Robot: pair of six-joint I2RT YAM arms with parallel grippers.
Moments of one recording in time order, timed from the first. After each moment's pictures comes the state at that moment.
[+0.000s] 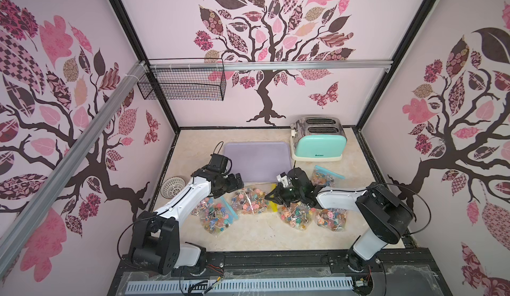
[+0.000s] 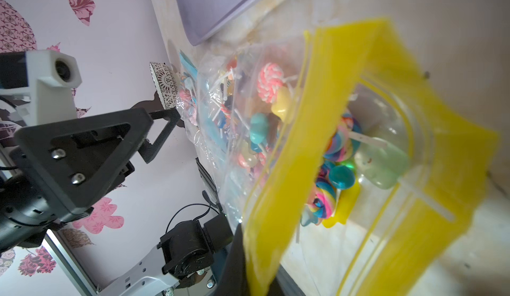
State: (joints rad) left arm -0.30 1.38 0.90 -0.68 0.21 -0.57; right arm 0.71 1.65 0.73 0.27 -0.60 1.23
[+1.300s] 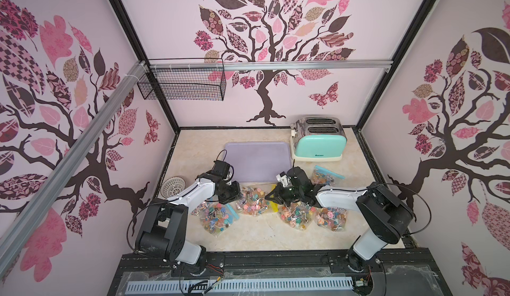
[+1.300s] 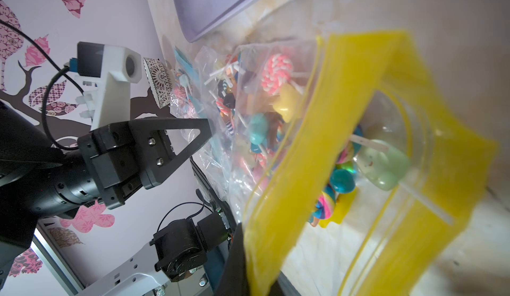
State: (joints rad) left arm -0.29 1.48 0.82 -0.58 0.38 -0.58; right arm 0.71 1.65 0.76 0.21 -0.60 1.19
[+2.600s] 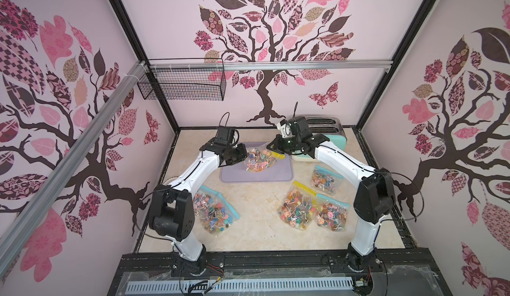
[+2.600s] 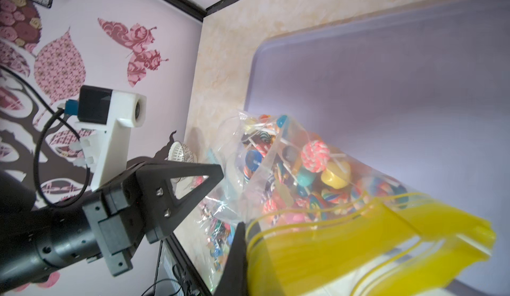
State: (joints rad) left arm -0.29 1.73 1.42 -0.58 0.29 -0.56; right arm 0.49 1.91 1.69 -0.45 -0.47 0.67
